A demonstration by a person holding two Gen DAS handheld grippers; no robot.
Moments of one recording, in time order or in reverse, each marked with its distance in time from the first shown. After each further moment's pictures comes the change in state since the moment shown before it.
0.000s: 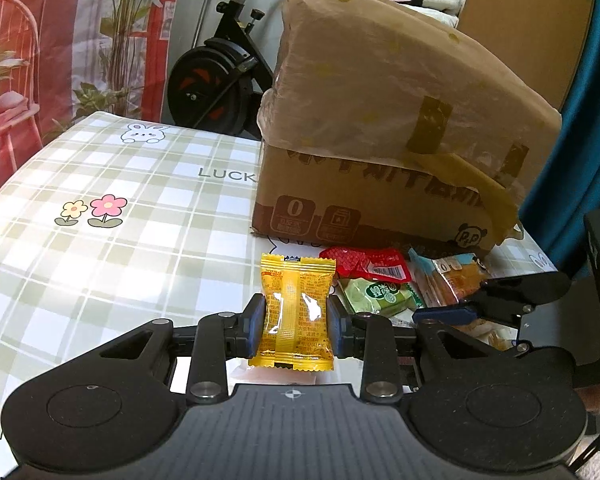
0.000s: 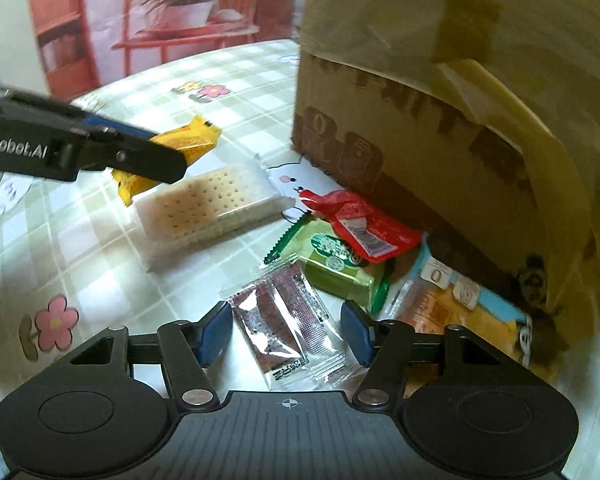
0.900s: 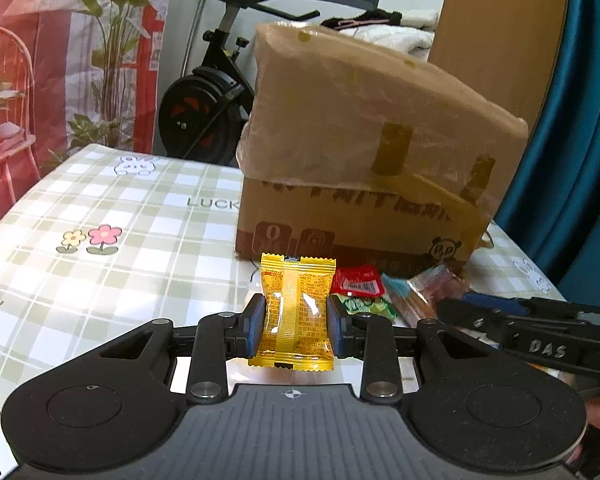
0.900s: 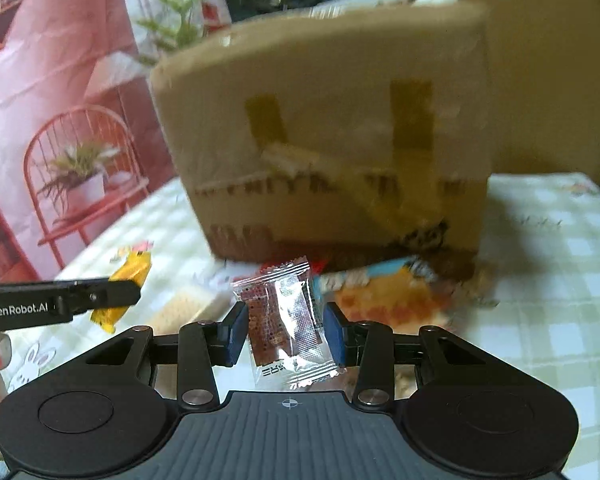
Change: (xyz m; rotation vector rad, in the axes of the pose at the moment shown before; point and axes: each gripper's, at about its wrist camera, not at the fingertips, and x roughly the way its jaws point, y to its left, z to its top) left arm -0.024 -0.015 0.000 0.043 -0.083 -0.011; right arm -0.065 -0.018 -0.045 0.504 -0.381 -0.131
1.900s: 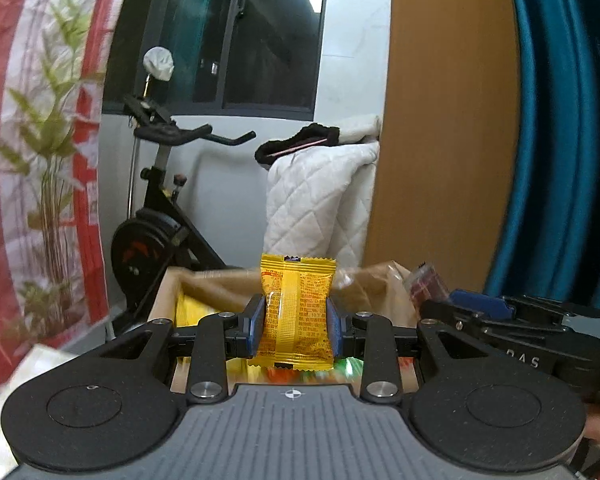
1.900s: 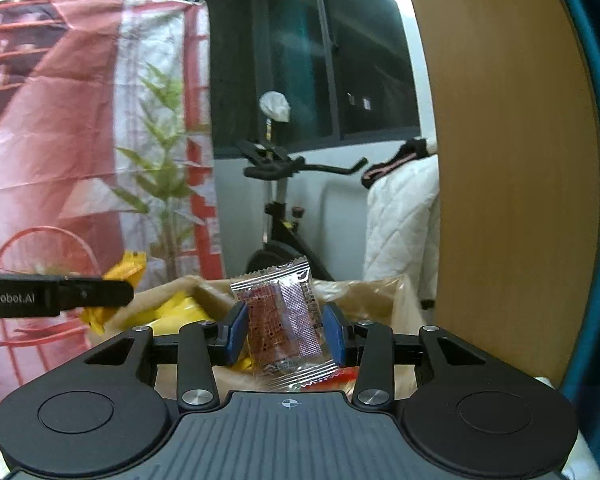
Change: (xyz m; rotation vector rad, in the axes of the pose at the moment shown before) left arm 0.043 -0.083 0.180 0.184 -0.299 -0.075; right arm -0.022 -0.046 0.184 -0.098 -0.366 -0.100
